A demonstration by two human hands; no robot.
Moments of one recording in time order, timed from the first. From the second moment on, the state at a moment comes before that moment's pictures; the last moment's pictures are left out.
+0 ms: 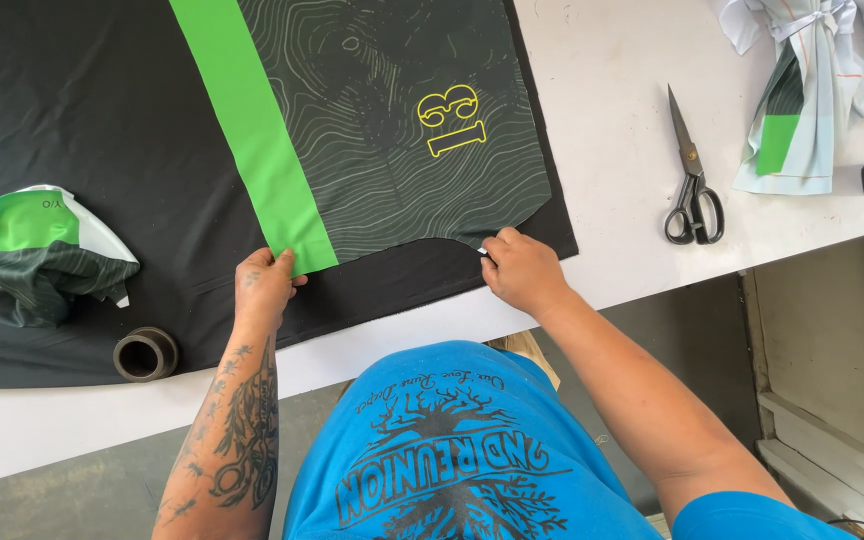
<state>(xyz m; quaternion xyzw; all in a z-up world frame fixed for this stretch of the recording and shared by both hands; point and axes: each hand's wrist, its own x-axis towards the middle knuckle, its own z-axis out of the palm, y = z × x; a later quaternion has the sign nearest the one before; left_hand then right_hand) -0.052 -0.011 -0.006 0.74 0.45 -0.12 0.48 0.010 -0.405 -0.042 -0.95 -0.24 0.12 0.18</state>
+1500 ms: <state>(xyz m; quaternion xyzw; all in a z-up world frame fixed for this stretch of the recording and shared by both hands) -0.088 0.009 -0.030 0.83 0.39 -0.24 0.30 0.072 -0.456 -0.038 -0.90 0.08 0.15 0.39</state>
